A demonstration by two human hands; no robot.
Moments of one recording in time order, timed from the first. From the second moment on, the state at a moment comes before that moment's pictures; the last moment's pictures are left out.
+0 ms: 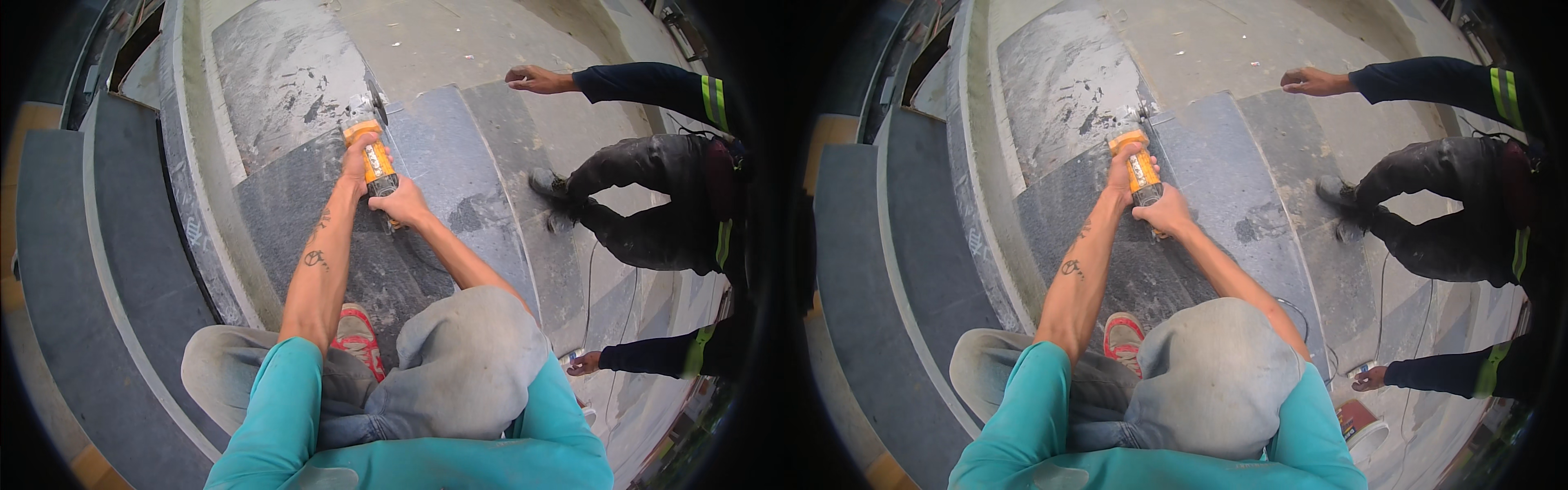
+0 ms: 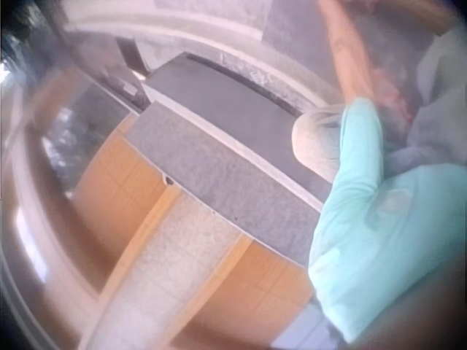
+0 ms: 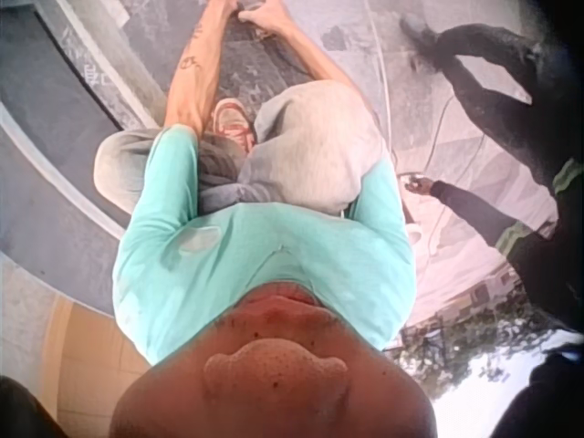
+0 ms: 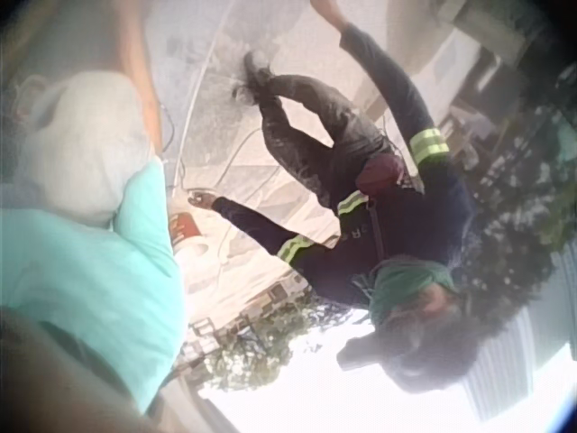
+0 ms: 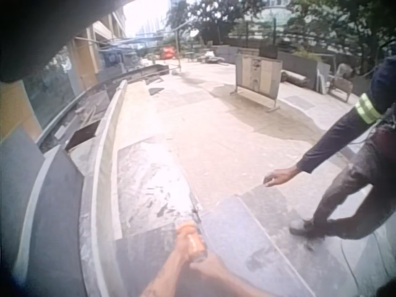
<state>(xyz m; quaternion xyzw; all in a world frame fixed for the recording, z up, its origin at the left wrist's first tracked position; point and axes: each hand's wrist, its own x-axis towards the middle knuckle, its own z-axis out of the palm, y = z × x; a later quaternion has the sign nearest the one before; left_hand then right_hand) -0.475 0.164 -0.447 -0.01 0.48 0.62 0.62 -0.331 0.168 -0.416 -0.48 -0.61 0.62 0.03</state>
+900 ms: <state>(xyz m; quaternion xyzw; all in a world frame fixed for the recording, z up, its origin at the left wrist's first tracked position) -0.486 0.177 -0.459 -0.01 0.47 0.62 0.63 -0.342 0.178 -0.404 -0.52 -0.60 0.60 0.00</state>
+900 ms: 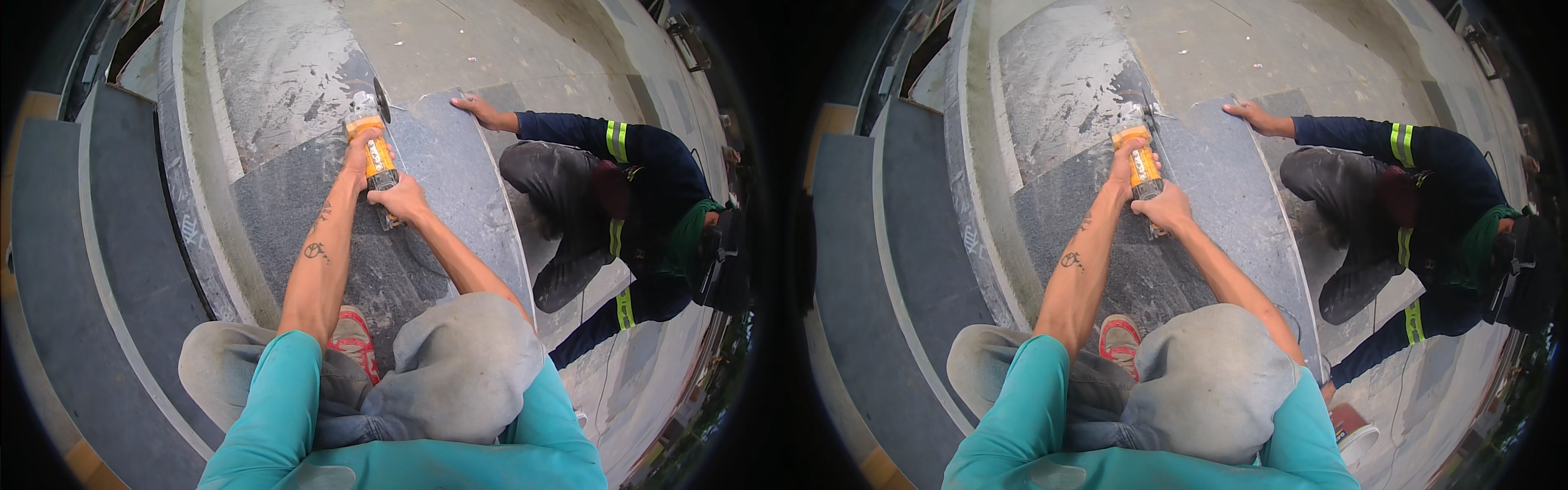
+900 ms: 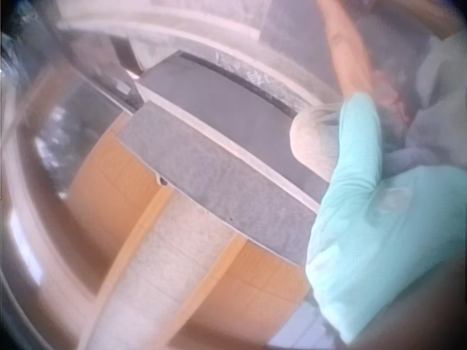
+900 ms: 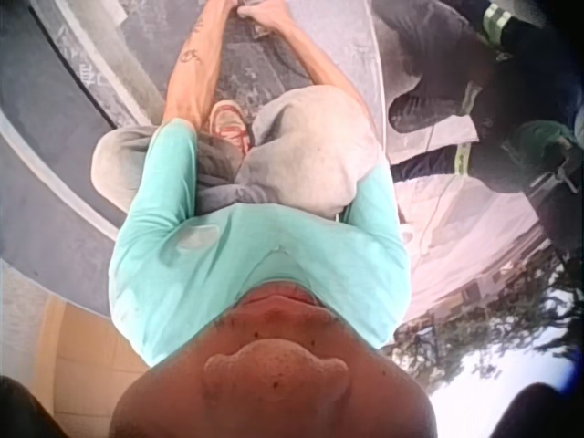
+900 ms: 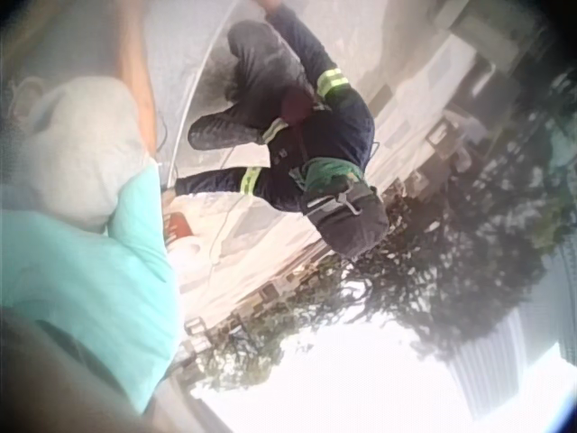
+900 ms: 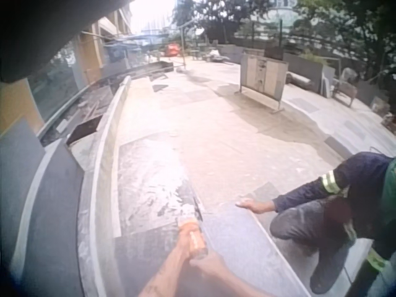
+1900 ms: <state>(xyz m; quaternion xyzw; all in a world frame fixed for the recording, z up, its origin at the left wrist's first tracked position) -0.486 0.181 -0.460 -0.03 0.46 0.62 0.63 -0.341 0.185 -0.414 -0.51 -0.59 0.63 0.01</state>
